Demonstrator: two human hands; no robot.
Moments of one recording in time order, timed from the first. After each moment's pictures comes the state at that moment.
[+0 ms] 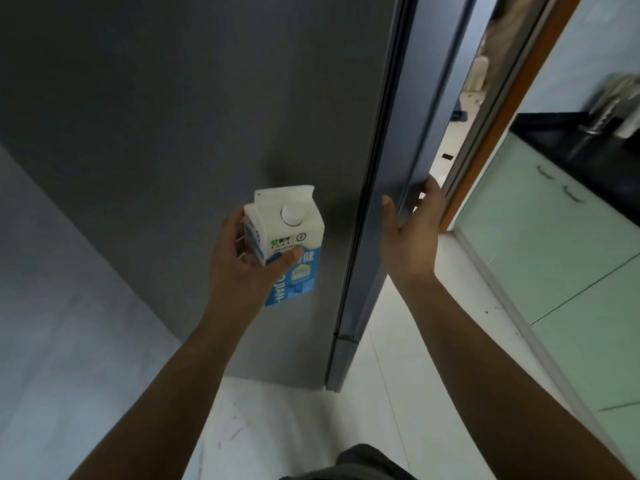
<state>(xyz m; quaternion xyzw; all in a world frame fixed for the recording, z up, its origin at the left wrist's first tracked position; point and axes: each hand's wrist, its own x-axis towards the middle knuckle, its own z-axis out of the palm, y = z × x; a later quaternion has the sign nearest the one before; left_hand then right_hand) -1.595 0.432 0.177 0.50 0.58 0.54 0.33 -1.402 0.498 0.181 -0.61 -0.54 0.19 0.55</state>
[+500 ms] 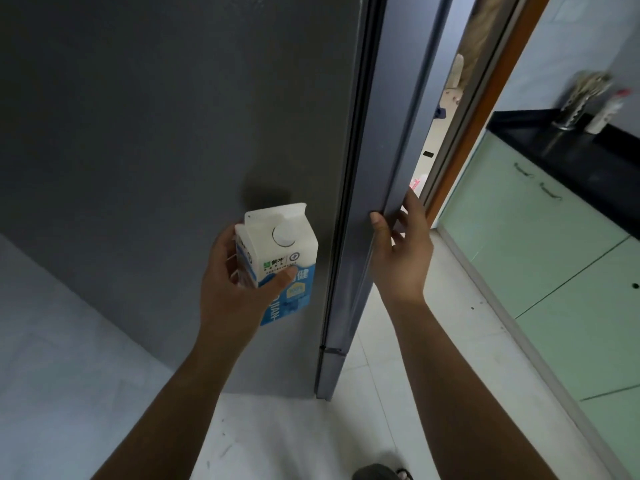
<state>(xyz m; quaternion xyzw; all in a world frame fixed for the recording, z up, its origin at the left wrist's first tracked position) -1.576 0.459 0.165 0.51 0.56 0.56 0.33 -1.387 0.513 0.170 -0.56 -0.50 0.24 0.62</state>
